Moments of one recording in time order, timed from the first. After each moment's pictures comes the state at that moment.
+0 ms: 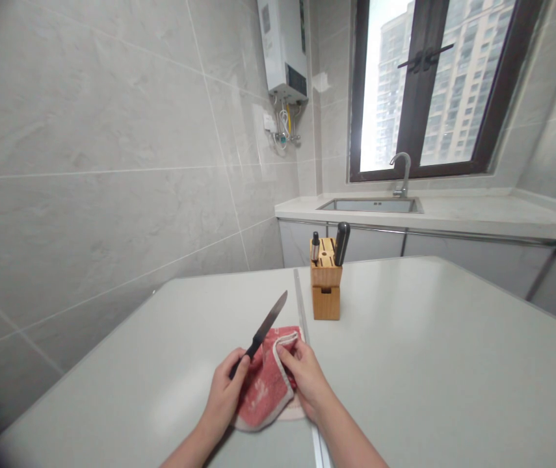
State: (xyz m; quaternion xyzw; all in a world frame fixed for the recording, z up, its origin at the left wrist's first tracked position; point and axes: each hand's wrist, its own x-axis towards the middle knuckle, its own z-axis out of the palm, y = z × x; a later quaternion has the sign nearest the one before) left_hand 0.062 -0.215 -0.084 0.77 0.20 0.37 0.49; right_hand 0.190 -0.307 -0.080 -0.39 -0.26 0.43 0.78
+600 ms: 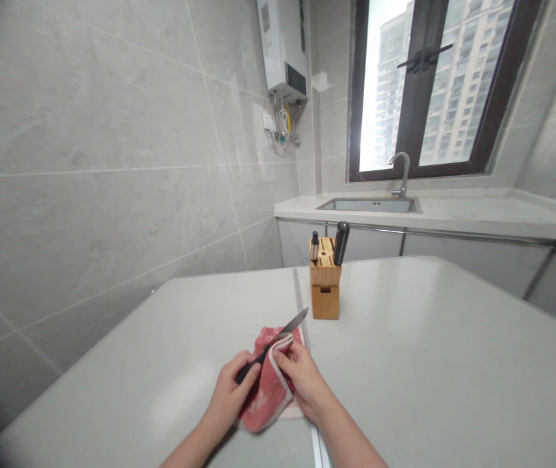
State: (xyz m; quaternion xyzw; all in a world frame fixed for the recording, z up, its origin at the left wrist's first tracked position) left_hand 0.065 -0.214 -0.089 0.83 0.17 0.33 0.43; right_hand 0.188 -0.308 -0.080 -0.38 -0.26 0.46 0.76
